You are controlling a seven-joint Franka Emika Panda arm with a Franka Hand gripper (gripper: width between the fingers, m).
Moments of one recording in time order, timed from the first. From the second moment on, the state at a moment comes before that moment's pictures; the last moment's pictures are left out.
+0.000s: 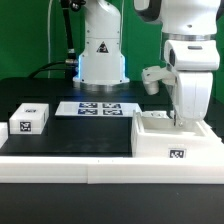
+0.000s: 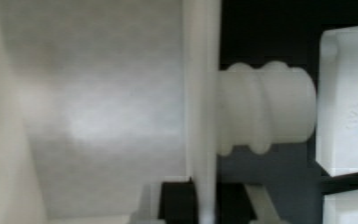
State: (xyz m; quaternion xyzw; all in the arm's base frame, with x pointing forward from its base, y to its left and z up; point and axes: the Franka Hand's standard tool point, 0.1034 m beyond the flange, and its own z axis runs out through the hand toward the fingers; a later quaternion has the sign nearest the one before) arm 0.516 0.115 0.031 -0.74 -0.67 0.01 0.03
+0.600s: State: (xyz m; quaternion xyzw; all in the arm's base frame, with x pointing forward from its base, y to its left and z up) arm 0.515 0.114 0.031 -0.74 -0.67 0.01 0.03
